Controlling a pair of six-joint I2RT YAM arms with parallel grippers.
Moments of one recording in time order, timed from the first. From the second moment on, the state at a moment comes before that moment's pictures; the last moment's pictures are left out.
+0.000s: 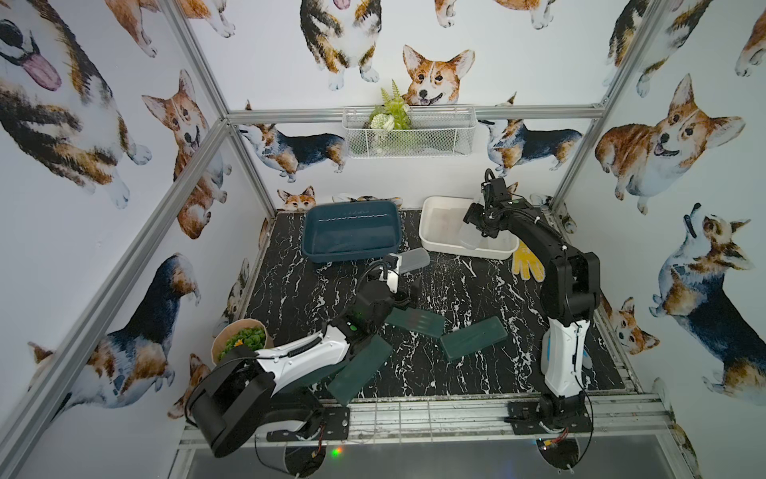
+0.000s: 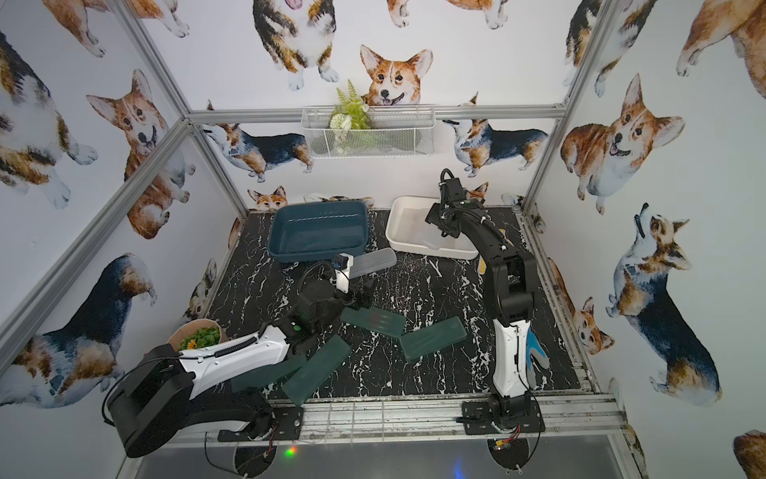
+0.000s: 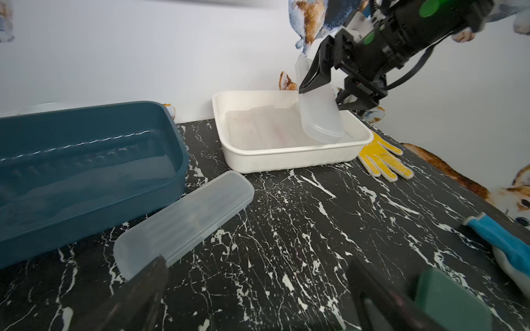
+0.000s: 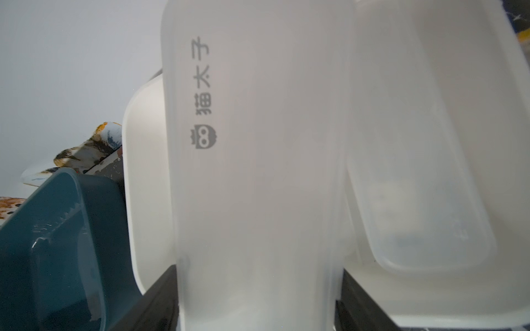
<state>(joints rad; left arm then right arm) -0.79 1.30 0.59 0.46 -0.23 -0.21 0.26 2.12 1.92 -0.71 0.02 0.66</state>
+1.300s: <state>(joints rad) -0.78 1.38 0.59 0.49 0.02 -0.11 0.19 2.41 2.21 -0.72 -0.02 0.28</state>
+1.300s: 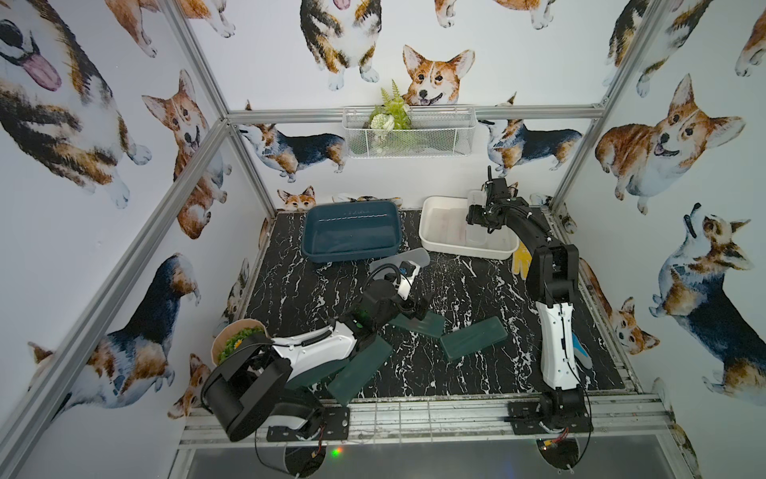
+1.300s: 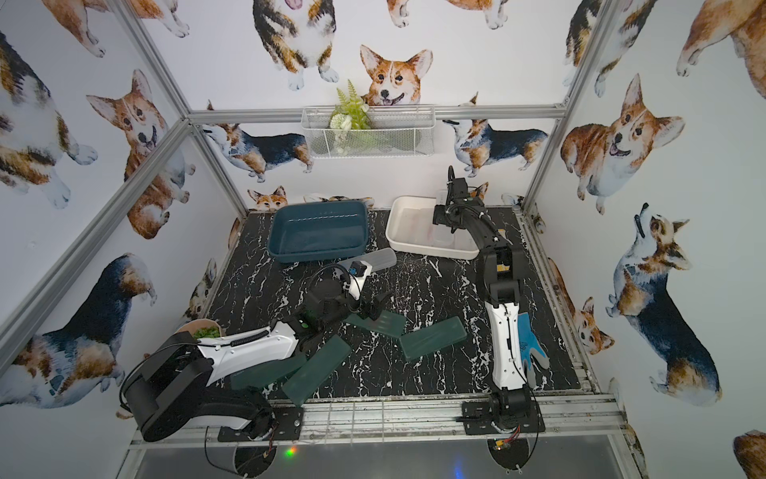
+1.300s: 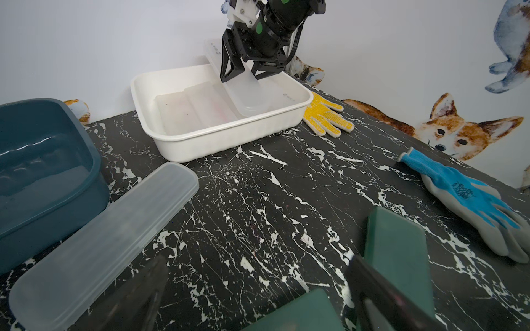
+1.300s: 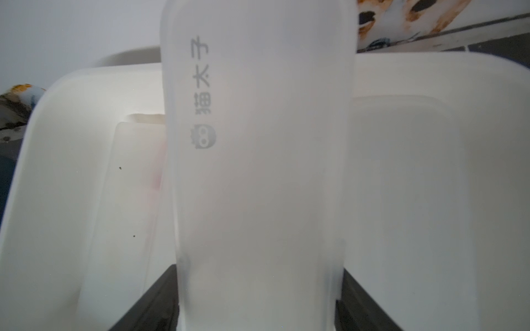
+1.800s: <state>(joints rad) -0.78 1.39 0.59 0.49 0.02 -0.13 0.19 2.47 2.27 -0.77 0.02 0.26</state>
